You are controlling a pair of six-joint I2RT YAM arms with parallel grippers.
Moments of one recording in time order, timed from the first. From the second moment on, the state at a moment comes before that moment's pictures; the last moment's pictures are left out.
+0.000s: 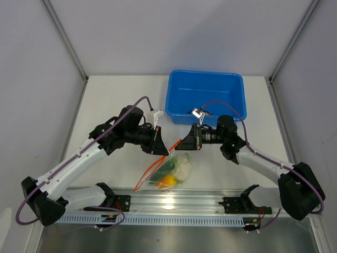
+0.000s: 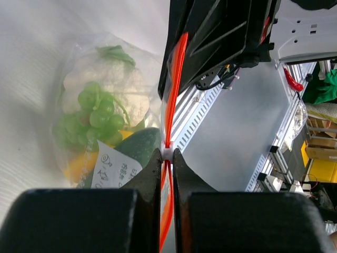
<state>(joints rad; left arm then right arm) -0.71 1.11 1.11 -0.74 0.58 -0.44 0.59 1.25 0.64 0.52 -0.96 0.96</state>
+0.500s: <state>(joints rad) -0.71 1.04 1.05 -0.76 0.55 -0.44 0.51 1.15 0.62 0.37 -0.90 0.90</state>
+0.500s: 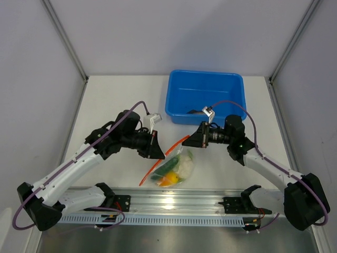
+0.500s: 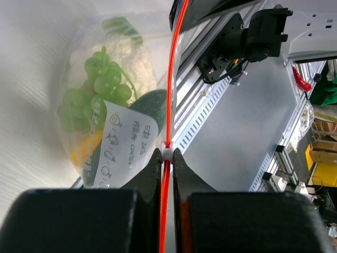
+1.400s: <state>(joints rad) -0.72 0.90 0.95 -0.83 0.50 -0.44 0.32 1.02 0.58 0.10 -0.82 0.81</state>
